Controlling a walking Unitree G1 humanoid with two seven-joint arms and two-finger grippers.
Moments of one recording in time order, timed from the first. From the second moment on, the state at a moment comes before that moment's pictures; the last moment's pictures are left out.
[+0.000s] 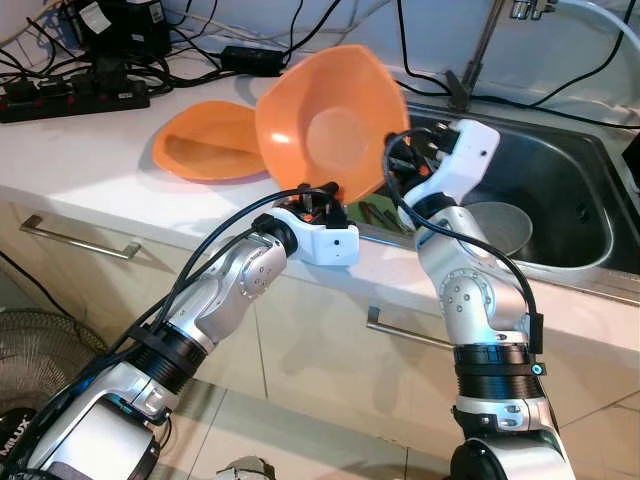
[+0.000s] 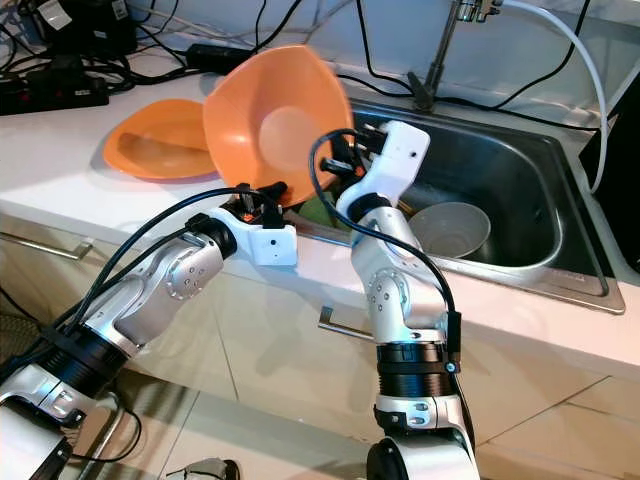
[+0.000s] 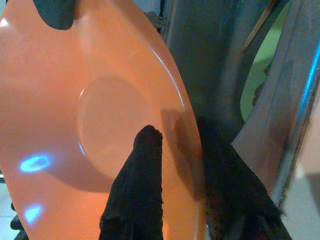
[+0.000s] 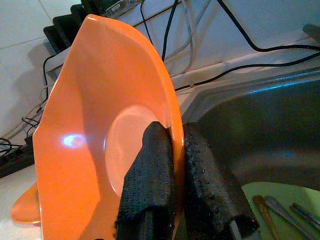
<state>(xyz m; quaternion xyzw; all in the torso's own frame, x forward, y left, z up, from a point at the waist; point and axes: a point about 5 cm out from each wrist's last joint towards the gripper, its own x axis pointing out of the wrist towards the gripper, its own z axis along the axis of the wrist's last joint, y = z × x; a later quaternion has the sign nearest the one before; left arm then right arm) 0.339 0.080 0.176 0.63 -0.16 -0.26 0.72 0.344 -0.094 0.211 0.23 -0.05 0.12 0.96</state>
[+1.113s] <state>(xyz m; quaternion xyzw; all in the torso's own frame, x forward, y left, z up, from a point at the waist) 0.338 0.074 0.187 0.26 -0.08 -0.24 0.93 0.380 -0.176 0.188 0.16 -0.04 -0.15 0.97</state>
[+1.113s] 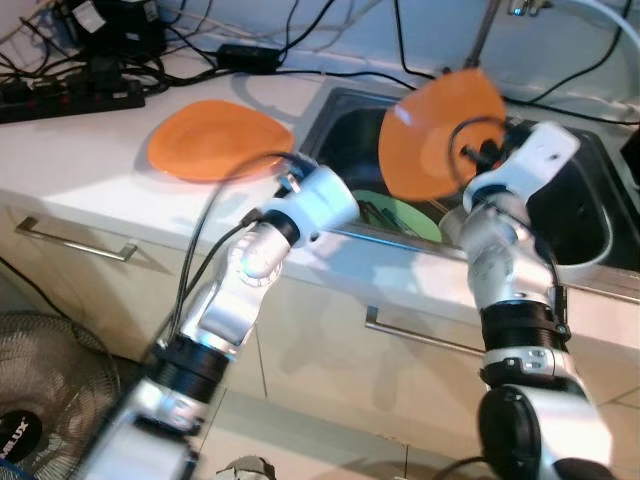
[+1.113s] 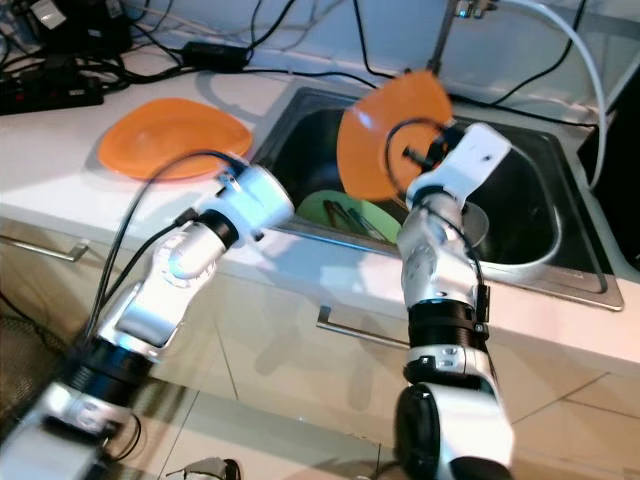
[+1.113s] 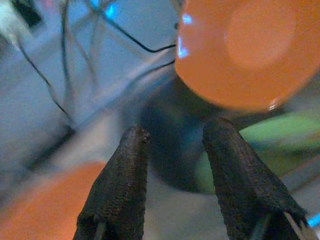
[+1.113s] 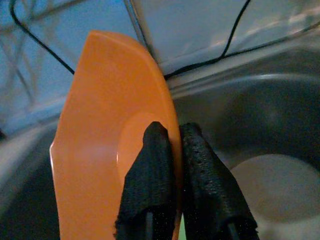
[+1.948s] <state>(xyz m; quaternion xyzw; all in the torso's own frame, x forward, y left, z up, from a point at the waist) 0.299 0.064 0.165 0.05 0.13 -0.37 0.92 0.392 -0.143 0.139 -0.09 0.04 -0.01 1.00</state>
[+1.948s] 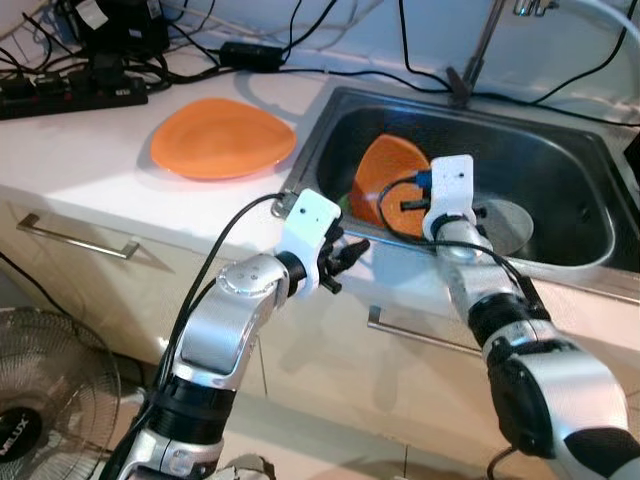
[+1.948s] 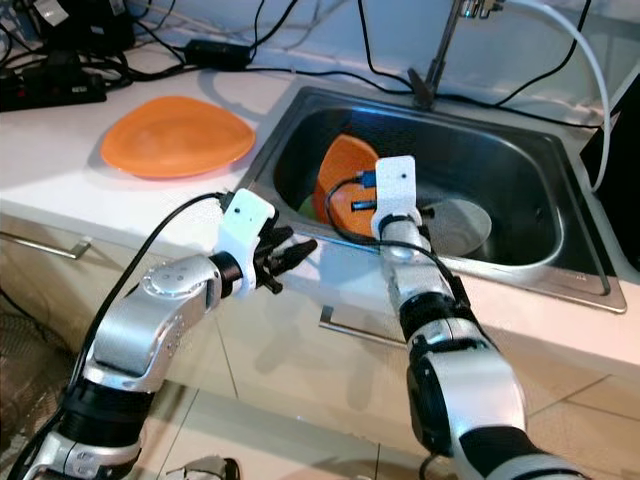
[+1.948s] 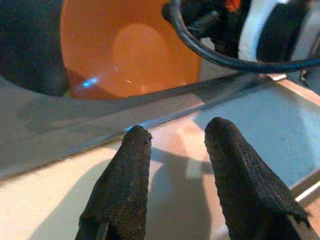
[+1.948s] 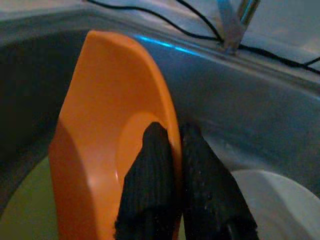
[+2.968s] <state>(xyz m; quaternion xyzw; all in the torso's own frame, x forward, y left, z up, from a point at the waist) 0.307 0.070 0.175 0.06 0.06 -0.31 0.95 0.399 -0.141 0.176 -0.04 -0.06 0.00 1.00</state>
